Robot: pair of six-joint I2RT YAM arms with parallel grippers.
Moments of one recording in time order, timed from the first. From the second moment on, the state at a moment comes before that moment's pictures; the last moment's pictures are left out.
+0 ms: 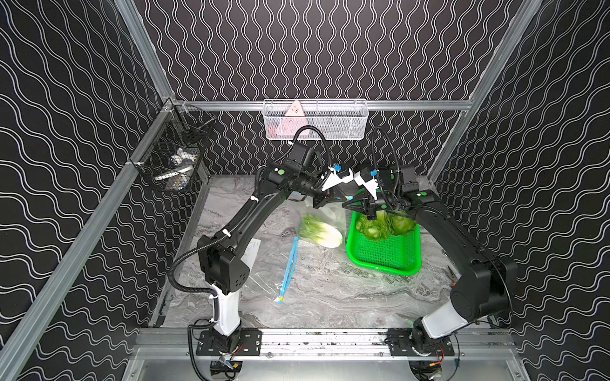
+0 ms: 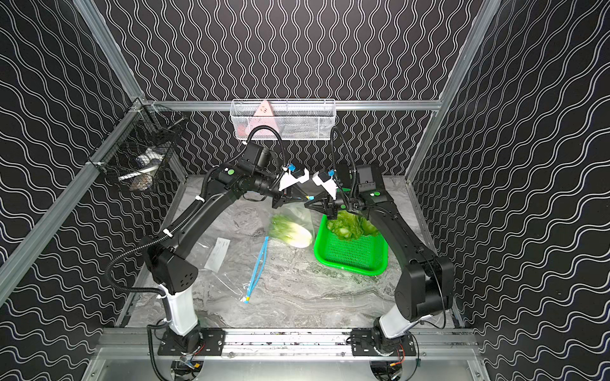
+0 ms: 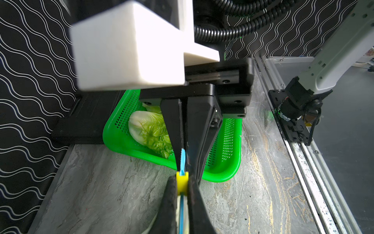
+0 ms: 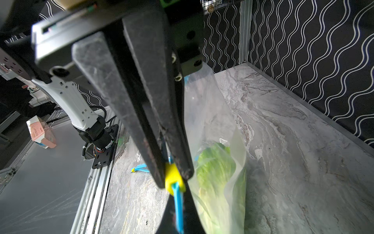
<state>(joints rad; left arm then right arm) -0.48 1.91 2.09 -0.94 0.78 0.68 0.26 1.59 1.42 -0.54 -1.08 -0.43</state>
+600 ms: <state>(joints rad) -0.38 1.79 1.95 -0.92 0.73 0.68 0.19 1.56 1.32 -0.33 -1.03 -0.27</state>
